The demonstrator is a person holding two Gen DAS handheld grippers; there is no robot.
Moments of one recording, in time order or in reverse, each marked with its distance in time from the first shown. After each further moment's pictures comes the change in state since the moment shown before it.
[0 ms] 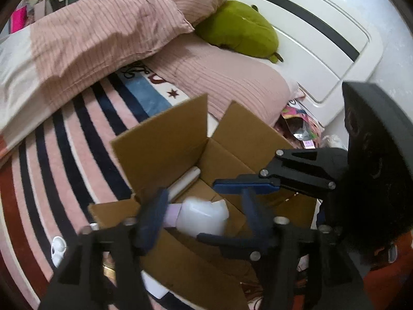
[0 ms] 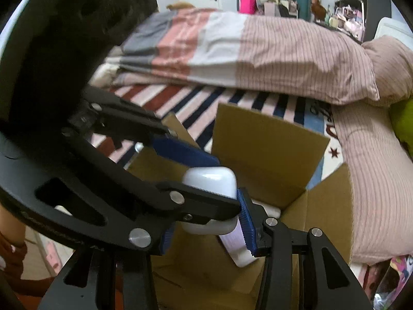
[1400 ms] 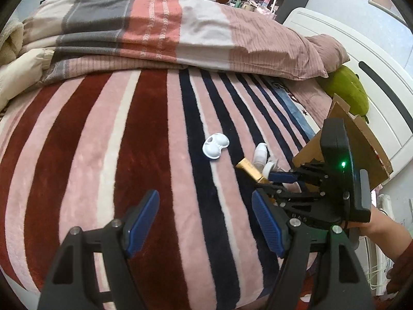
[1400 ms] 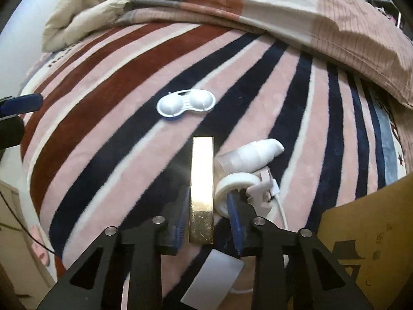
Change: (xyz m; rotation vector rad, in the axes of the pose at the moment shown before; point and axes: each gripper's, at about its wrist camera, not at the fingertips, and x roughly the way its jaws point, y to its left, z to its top) left arm -0.100 0.158 -0.230 -0.450 -0.241 0.345; right arm 0.181 0.127 0.003 -0.114 0.173 -0.018
